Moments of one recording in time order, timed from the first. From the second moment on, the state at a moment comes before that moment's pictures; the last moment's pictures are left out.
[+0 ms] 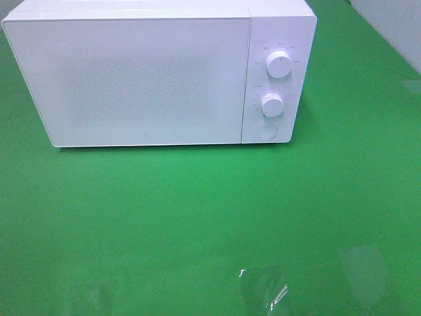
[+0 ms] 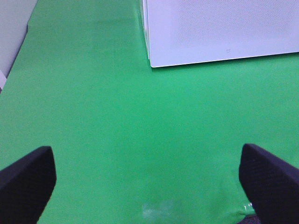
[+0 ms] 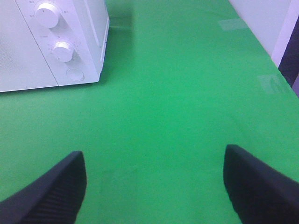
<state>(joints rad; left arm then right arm) -0.03 0.00 -0.52 -0.07 1.09 0.11 -0.02 0.00 -0.49 -0.02 0.97 0.06</state>
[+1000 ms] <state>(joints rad) -0.03 0.00 -0.52 -0.07 1.09 0.11 -0.02 0.43 -0.52 -0.02 0.49 0.05</state>
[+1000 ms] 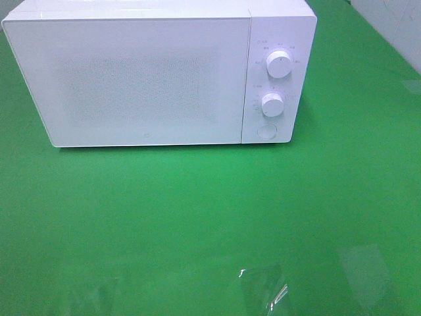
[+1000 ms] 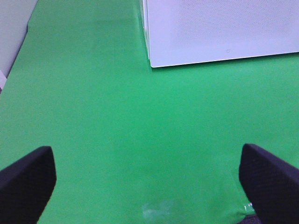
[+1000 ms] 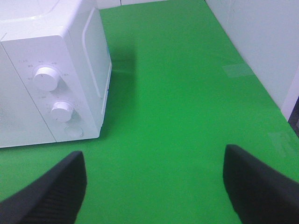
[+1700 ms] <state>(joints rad) -0.03 0.00 -0.52 -0.07 1.09 0.11 -0.02 0.93 -0.52 -0.02 -0.07 0.05</state>
